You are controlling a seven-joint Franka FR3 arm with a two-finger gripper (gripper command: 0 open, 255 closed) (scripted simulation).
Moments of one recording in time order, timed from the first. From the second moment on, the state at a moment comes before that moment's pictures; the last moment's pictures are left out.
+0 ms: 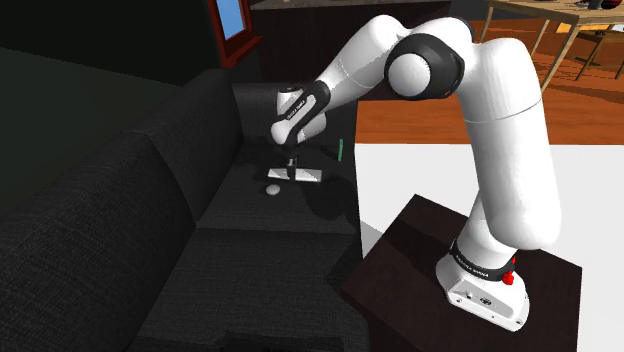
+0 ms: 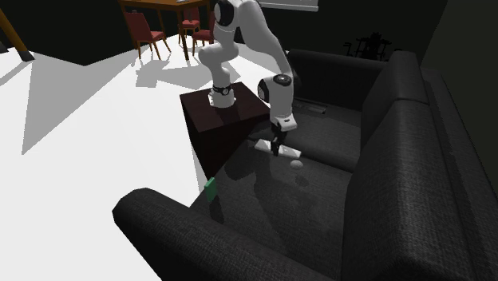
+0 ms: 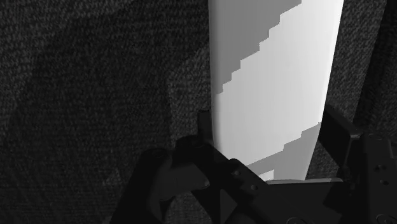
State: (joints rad) arm 0.21 0.51 -0.18 -1.89 0.18 2.43 -0.72
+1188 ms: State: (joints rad) arm 0.54 0.44 -0.12 -1.99 0.10 2.48 -0.29
